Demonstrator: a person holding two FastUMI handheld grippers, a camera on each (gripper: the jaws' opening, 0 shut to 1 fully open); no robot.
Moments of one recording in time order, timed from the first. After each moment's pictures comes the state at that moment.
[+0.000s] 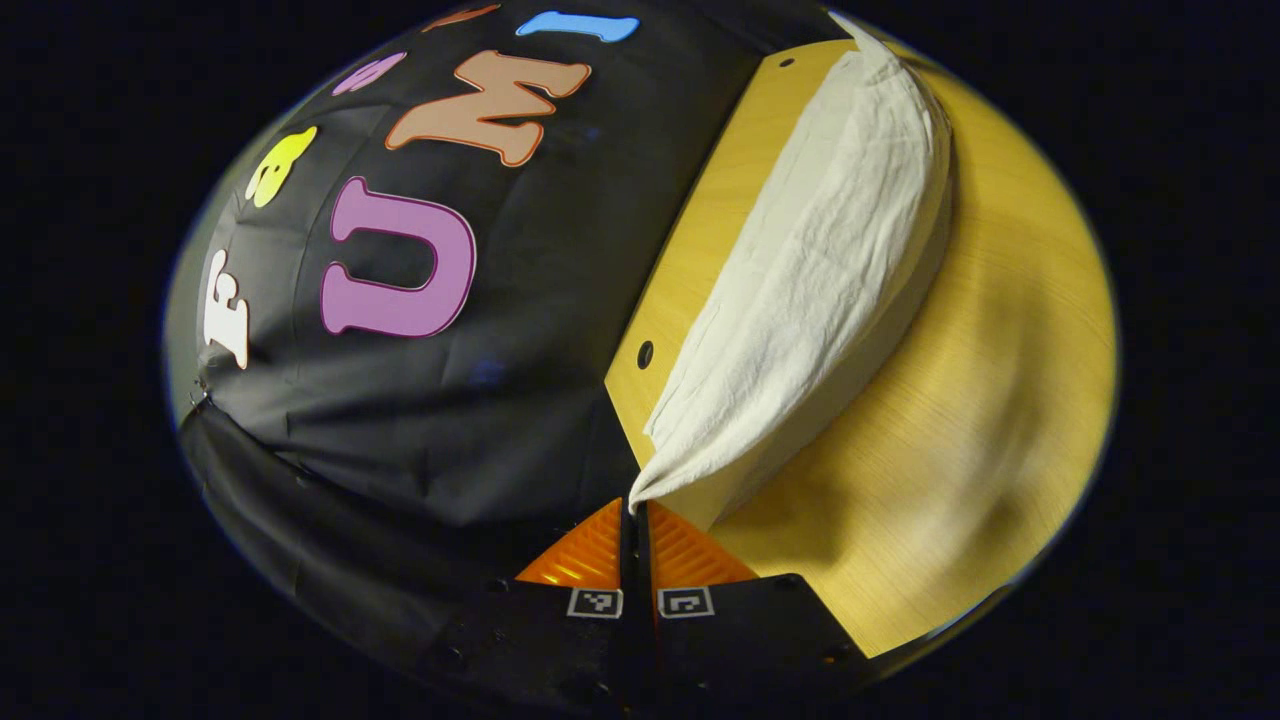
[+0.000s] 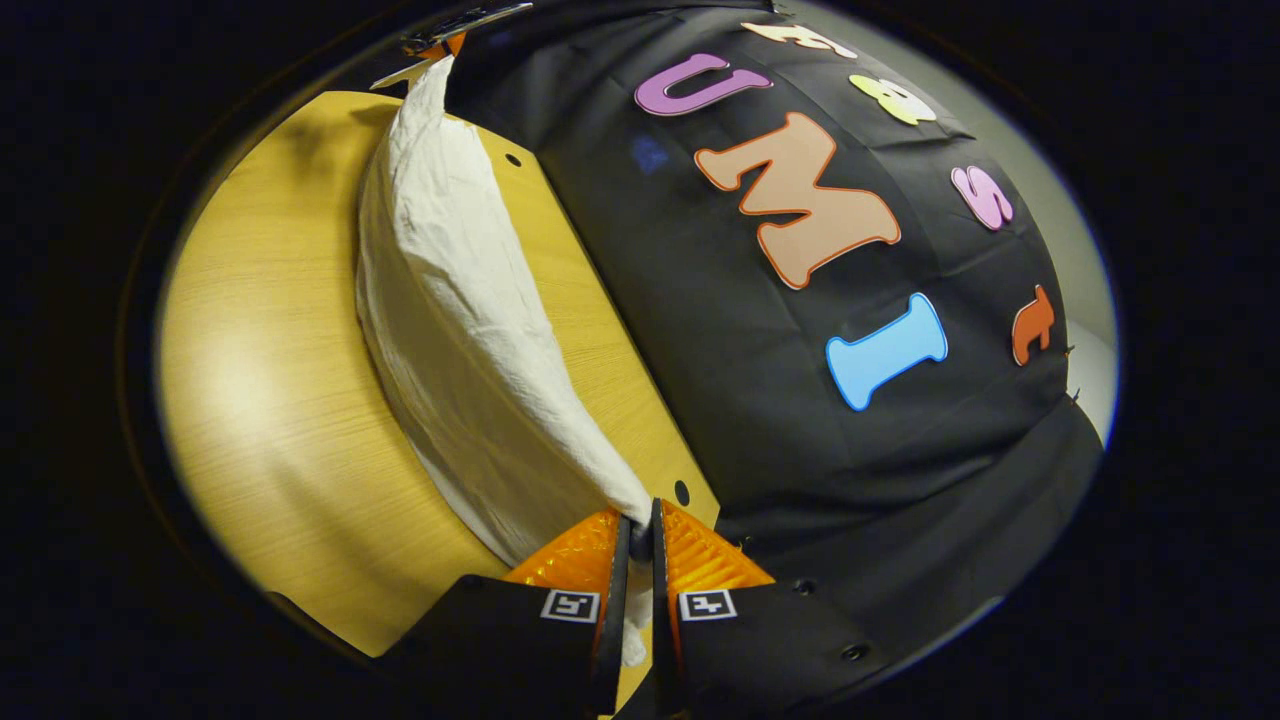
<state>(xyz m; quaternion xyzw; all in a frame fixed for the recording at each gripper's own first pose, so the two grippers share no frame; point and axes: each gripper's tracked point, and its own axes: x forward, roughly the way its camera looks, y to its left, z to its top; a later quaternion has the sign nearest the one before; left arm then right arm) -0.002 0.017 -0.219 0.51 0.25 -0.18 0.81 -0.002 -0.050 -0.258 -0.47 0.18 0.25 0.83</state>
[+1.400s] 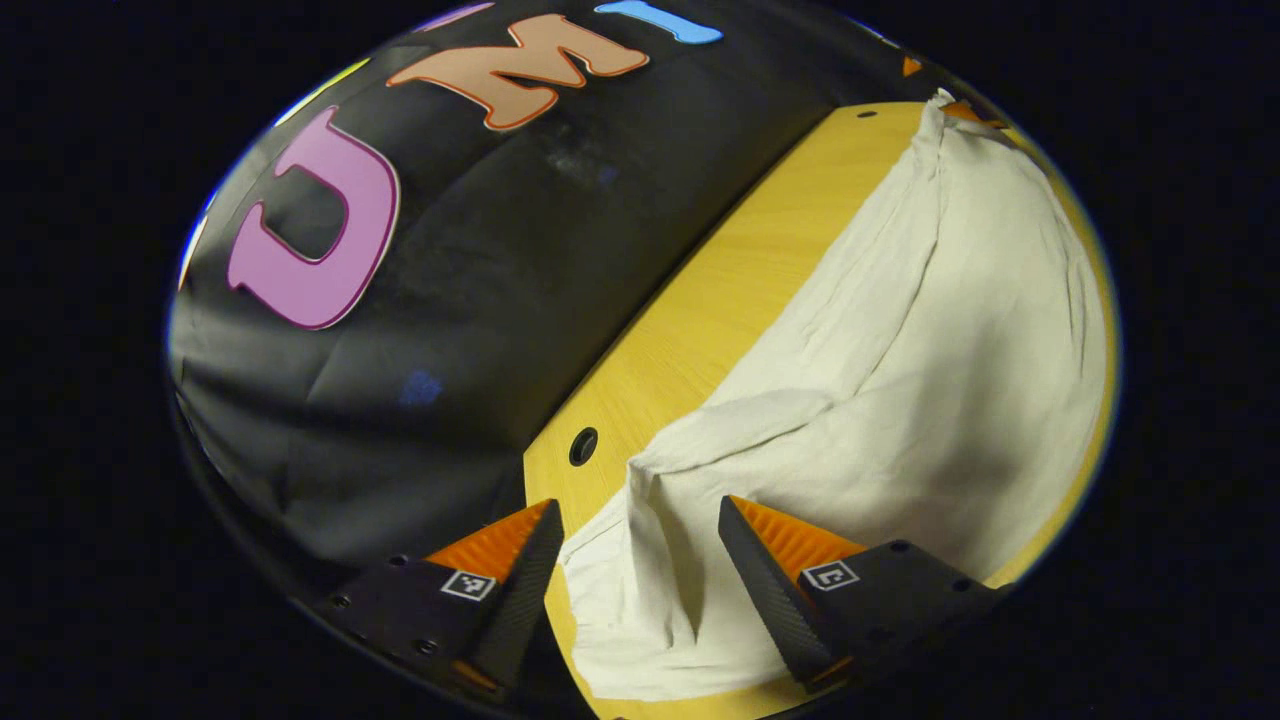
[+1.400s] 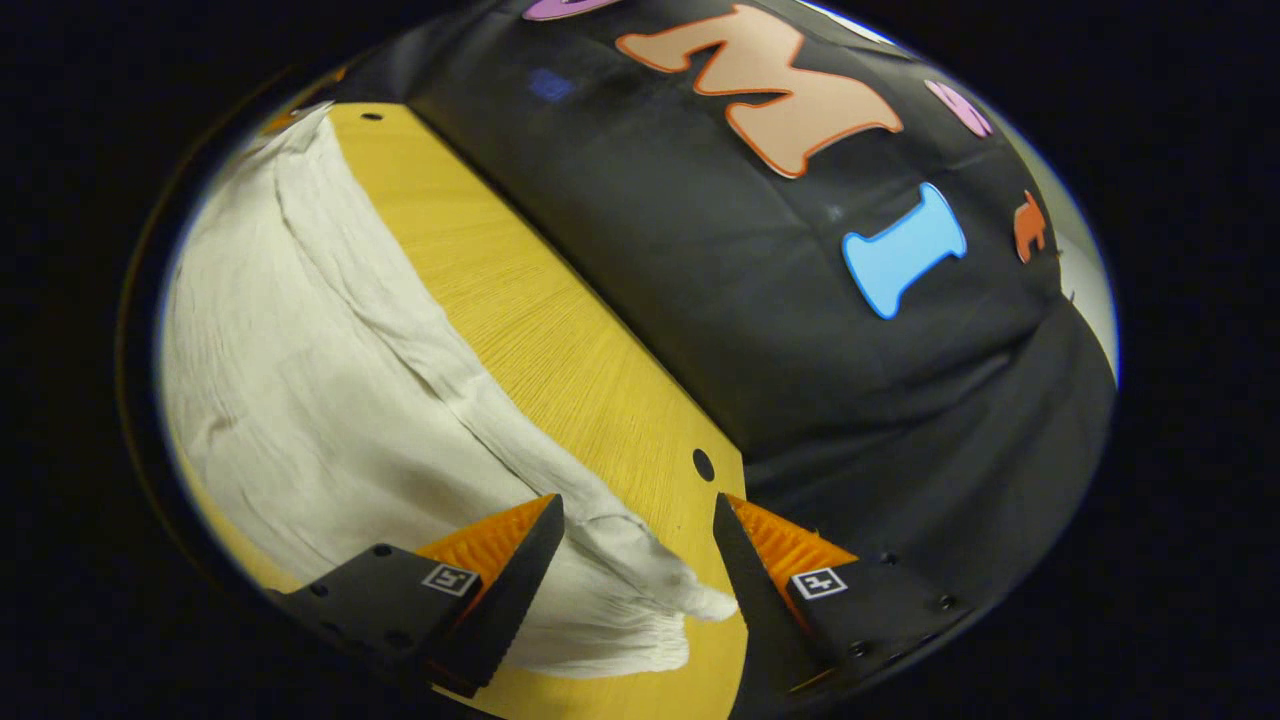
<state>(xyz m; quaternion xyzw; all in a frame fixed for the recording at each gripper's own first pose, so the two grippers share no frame) 0.140 -0.080 -0.320 0.35 0.22 -0.25 0.87 0.092 -0.005 -0.347 -0.38 0.30 0.08 0.87</state>
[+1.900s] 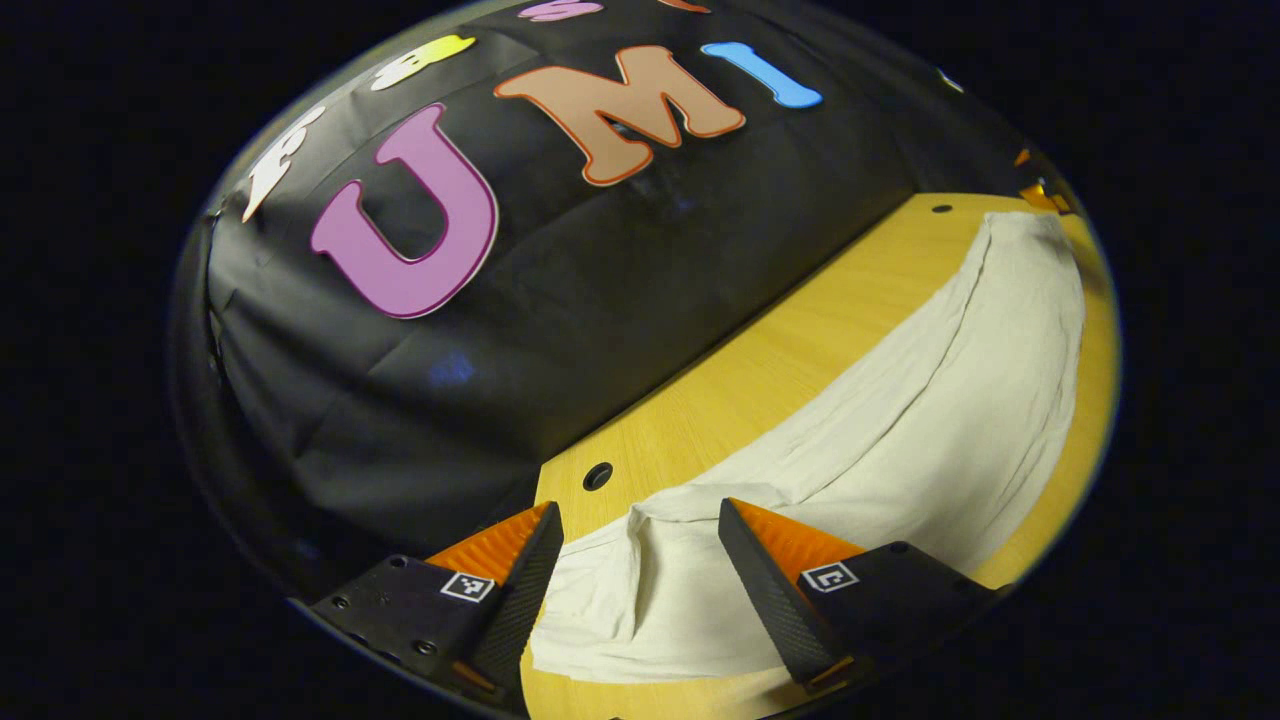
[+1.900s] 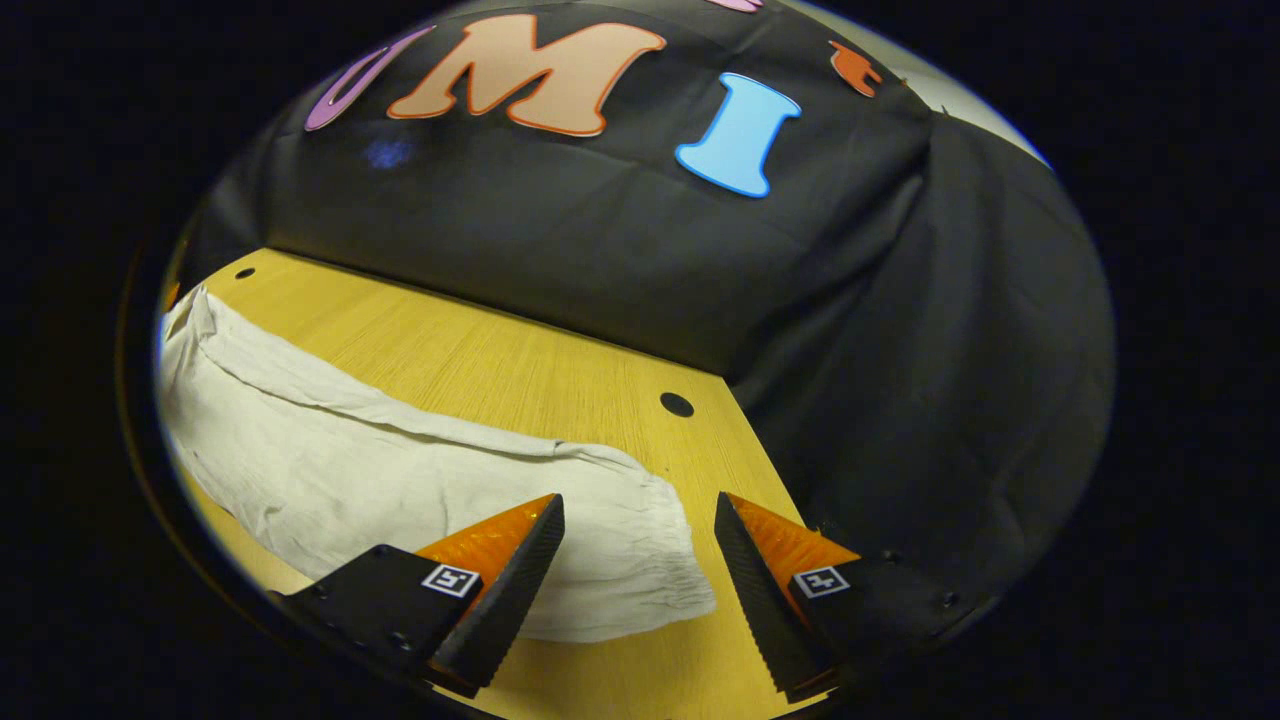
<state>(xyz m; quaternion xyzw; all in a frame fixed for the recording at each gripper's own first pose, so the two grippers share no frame) 0.102 -0.107 -0.238 0.22 0.19 -0.18 0.94 0.063 -0.083 -0.336 -0.15 0.35 -0.01 0.92</state>
